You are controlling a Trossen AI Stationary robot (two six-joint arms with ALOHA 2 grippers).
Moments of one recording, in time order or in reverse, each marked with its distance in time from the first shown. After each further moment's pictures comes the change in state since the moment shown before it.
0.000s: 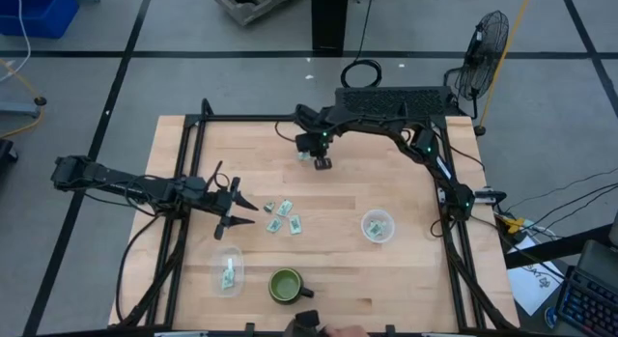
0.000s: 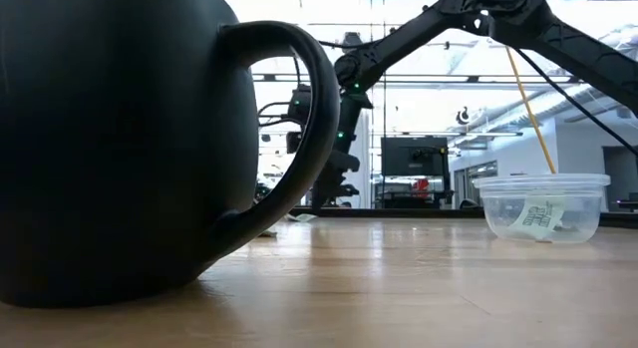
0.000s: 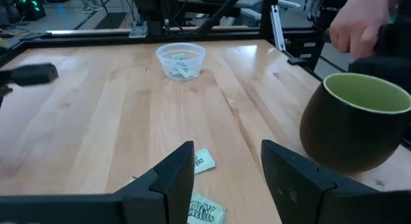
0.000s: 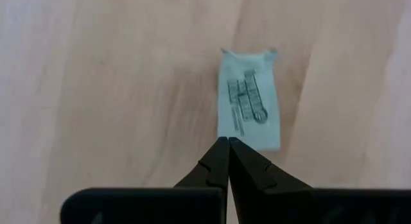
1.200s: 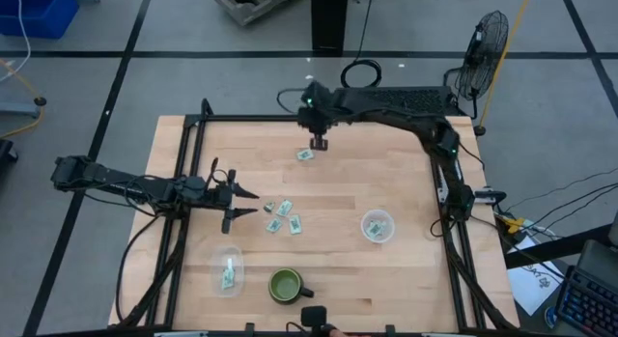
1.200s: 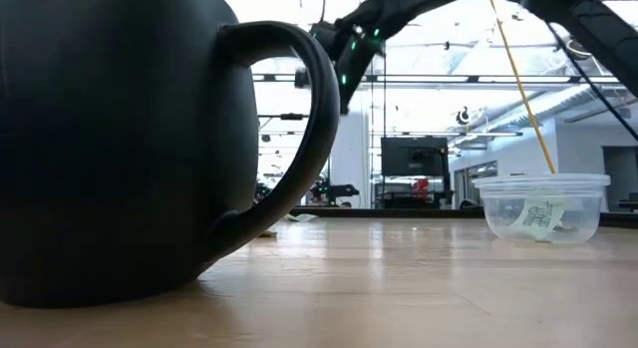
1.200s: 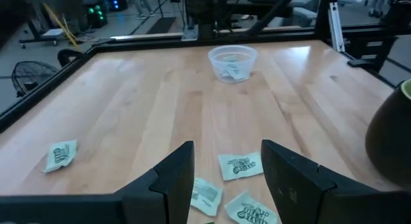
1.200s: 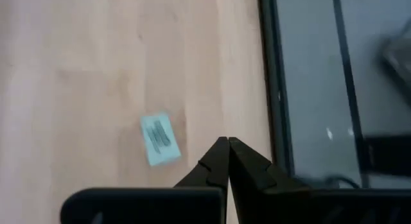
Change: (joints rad) left arm 0.000 0.000 0.000 0.012 -0.199 0.030; right arm 0.005 -0.226 0.002 0.085 0.166 0.185
